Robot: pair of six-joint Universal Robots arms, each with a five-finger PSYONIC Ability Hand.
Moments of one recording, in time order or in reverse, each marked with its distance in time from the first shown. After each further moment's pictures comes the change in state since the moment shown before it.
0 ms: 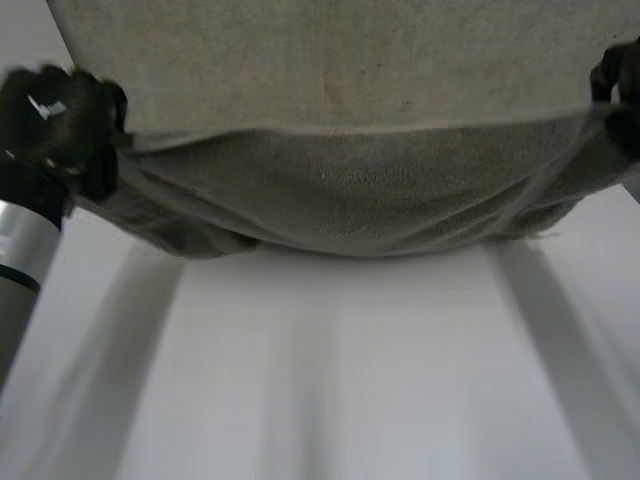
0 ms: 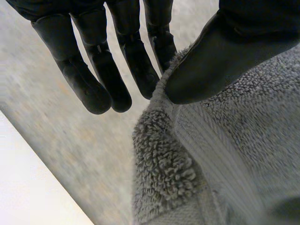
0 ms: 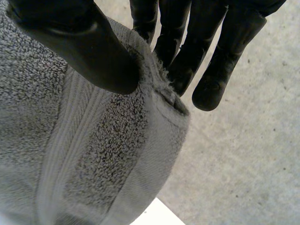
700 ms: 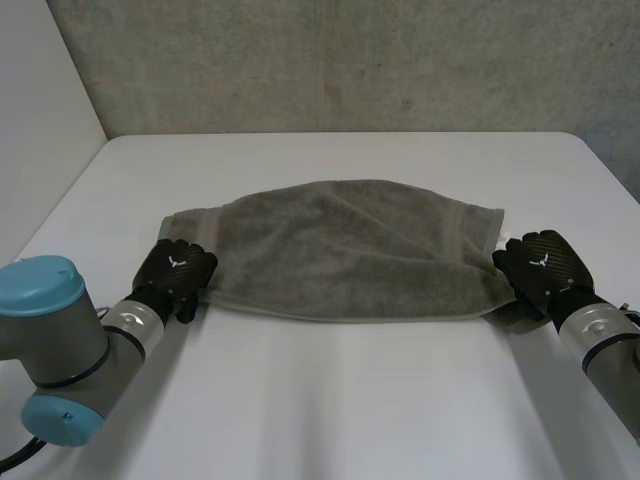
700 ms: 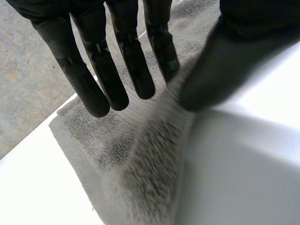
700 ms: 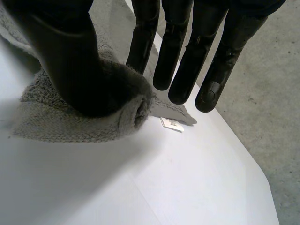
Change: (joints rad) left arm 0.020 -0.682 0.011 0.147 0.150 0.137; right arm 0.084 0.529 0.441 -0.657 0.077 -0.350; left_hand -0.122 -0.173 -0.214 -0.207 -0.180; right_hand -0.515 -0.490 -0.505 -0.502 -0.519
